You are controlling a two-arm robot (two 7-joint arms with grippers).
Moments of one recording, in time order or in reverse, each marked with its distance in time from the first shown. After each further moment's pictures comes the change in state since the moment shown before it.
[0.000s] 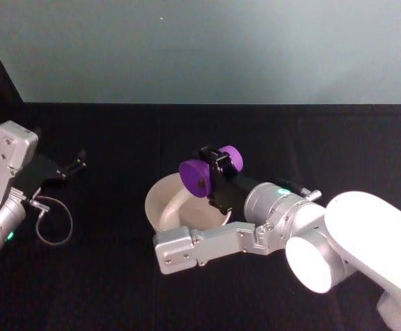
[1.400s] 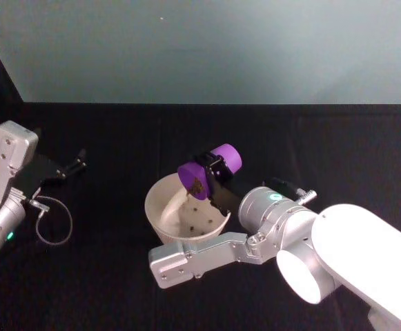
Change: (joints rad) left arm 0.000 0.000 0.000 0.000 0.000 0.000 0.000; right arm -0.036 -0.035 0.014 -0.017 -0.197 -0.029 0.064
